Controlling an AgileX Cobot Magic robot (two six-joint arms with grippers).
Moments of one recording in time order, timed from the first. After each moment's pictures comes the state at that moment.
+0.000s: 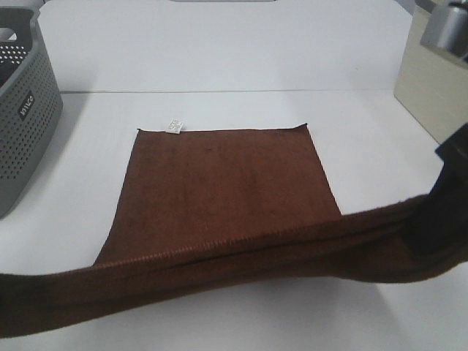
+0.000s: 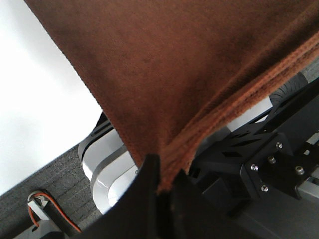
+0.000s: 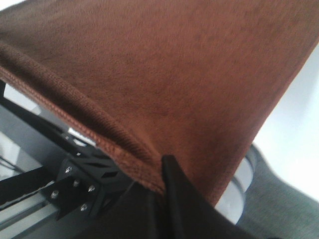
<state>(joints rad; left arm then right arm) -0.33 1.05 -0.71 -0.44 1.15 0.22 0.31 1.13 -0.86 0.53 1.22 -0.20</state>
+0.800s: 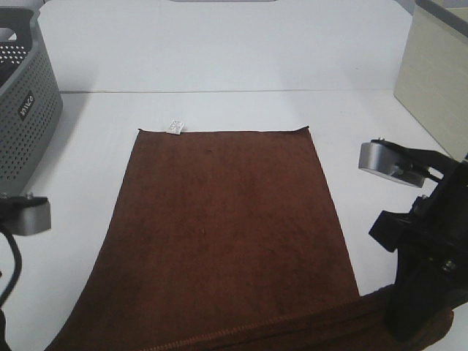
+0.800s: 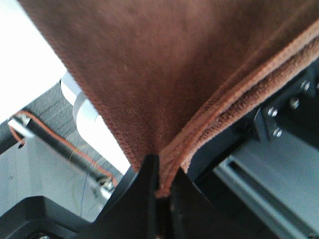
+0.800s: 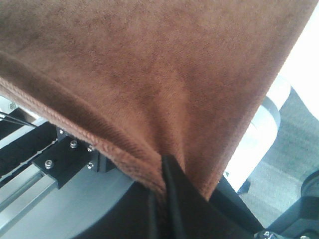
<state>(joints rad) -0.40 1.37 -0.65 -0.46 1.17 0.29 0.30 1.47 -0.75 0.57 1.22 -0.22</state>
